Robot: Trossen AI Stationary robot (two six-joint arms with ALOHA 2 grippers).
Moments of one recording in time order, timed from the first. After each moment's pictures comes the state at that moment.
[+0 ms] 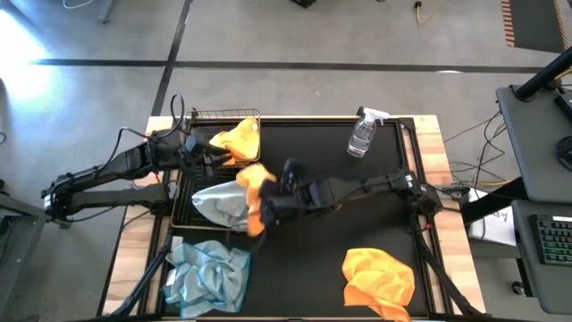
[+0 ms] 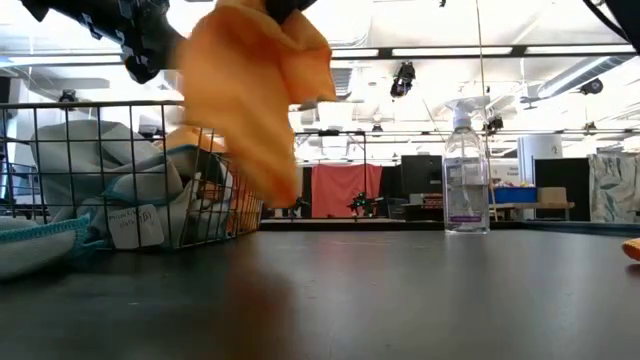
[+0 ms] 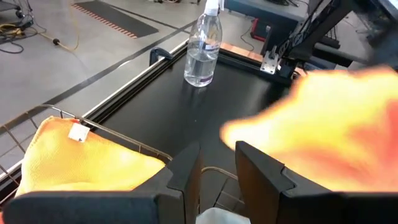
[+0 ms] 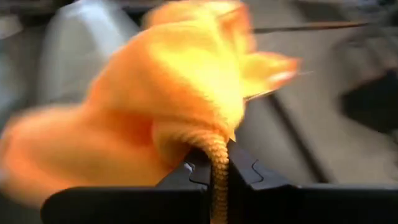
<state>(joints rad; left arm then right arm) 0.34 0.65 0.69 -0.39 0.02 -0.18 0.21 2.18 2.35 -1.14 0.74 0.33</state>
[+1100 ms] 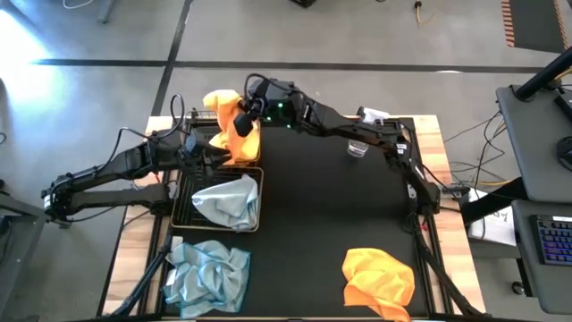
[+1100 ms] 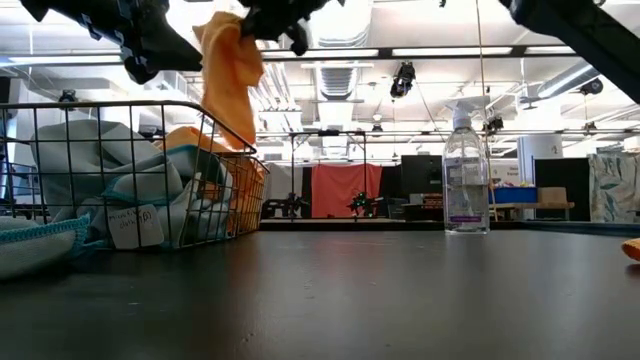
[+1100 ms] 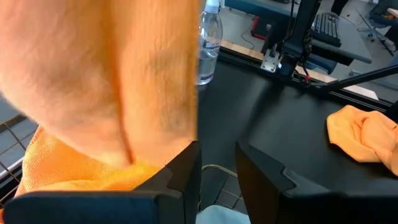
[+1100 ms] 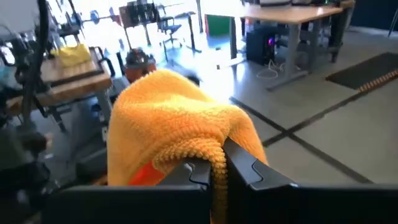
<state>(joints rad) 0.34 0.65 0.69 -0.40 0.02 -0.18 -0.26 2.22 2.35 -0.27 0.20 0.16</state>
